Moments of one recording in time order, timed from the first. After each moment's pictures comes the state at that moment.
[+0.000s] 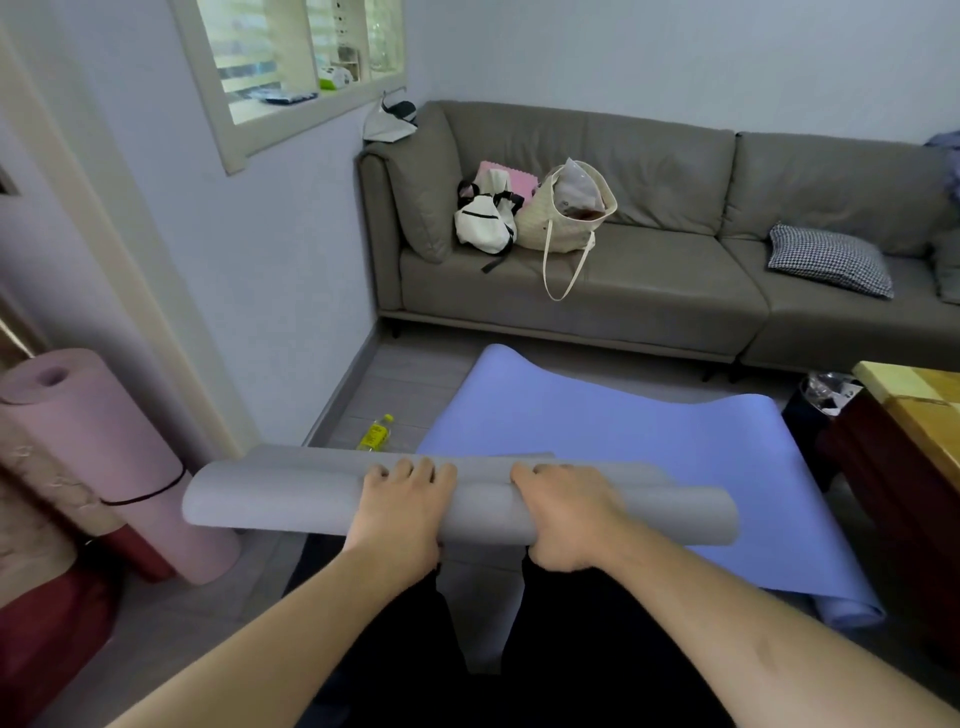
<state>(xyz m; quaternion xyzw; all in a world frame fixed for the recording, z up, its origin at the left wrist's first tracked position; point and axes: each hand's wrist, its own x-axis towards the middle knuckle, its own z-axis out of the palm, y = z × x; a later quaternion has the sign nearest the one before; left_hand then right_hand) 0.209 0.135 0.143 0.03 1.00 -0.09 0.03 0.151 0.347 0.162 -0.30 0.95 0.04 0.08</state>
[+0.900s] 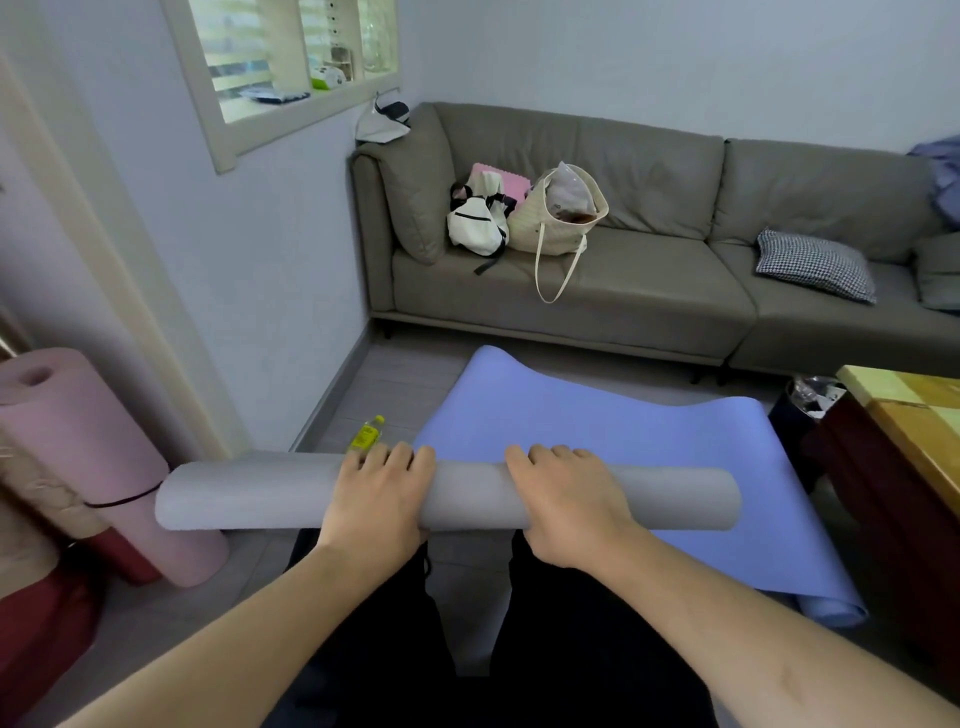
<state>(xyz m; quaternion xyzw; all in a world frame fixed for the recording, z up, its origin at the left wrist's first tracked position) 0.210 0.116 0.142 0.05 0.99 -0.05 -0.14 0.157 0.349 0.176 -0.32 0.94 0.09 -0.05</state>
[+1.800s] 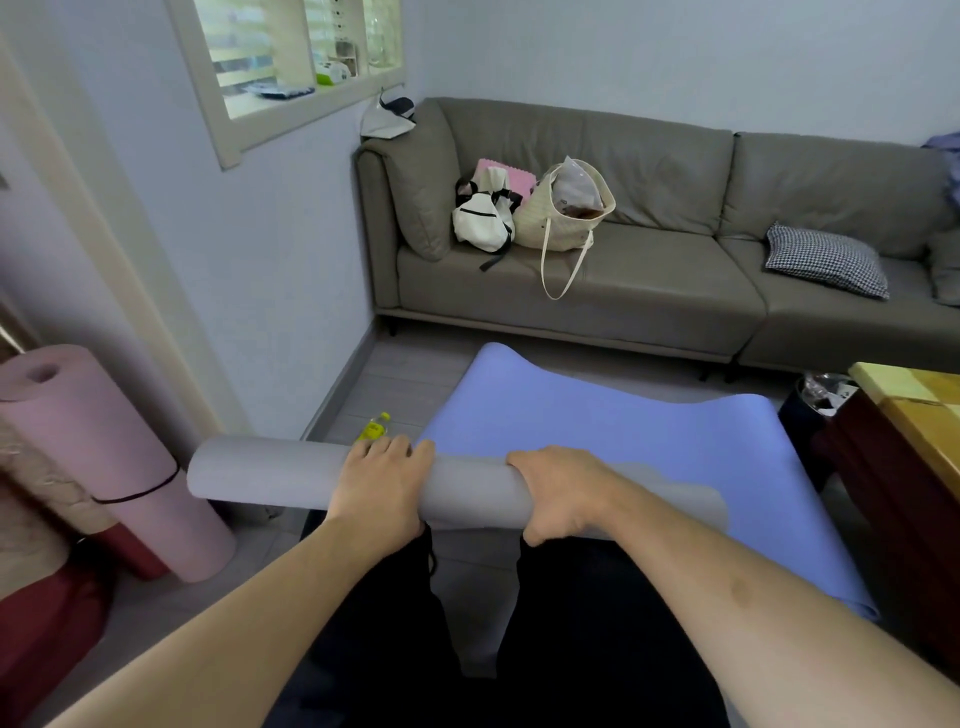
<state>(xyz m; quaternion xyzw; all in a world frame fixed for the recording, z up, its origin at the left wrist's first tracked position) 0.188 0.105 0.137 0.03 1.00 -0.06 -0.04 0.121 0.339 0.184 -0.28 0.94 0.00 0.20</state>
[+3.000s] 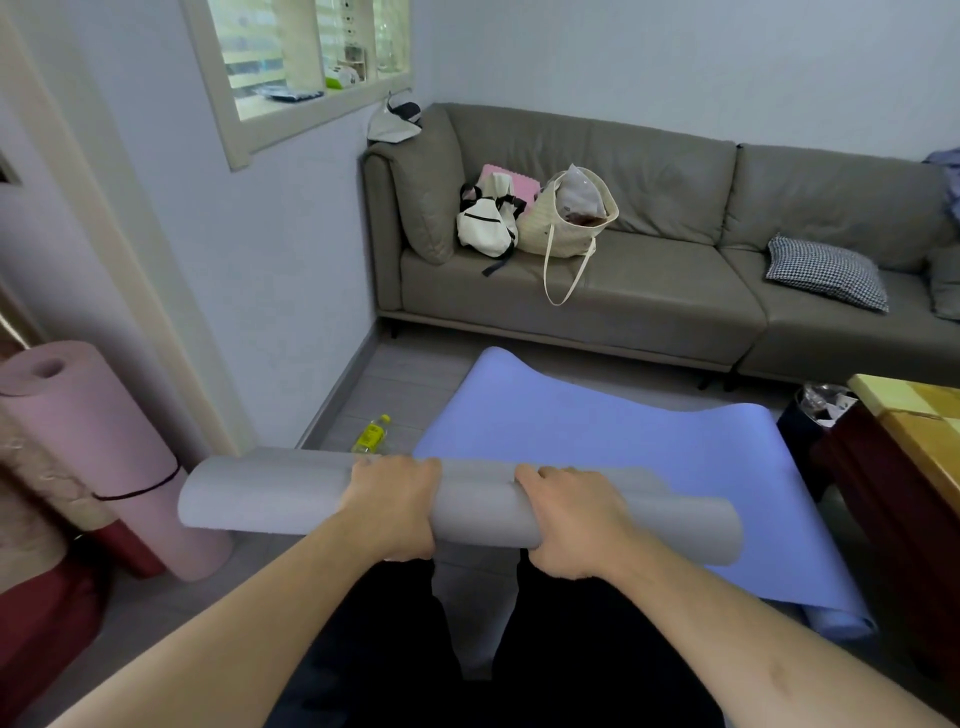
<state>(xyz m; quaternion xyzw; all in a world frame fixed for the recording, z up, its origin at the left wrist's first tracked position) 0.192 0.119 0.161 0.02 1.00 -0.04 0.08 0.154 0.352 0.165 -0.30 0.95 0.05 0.04</state>
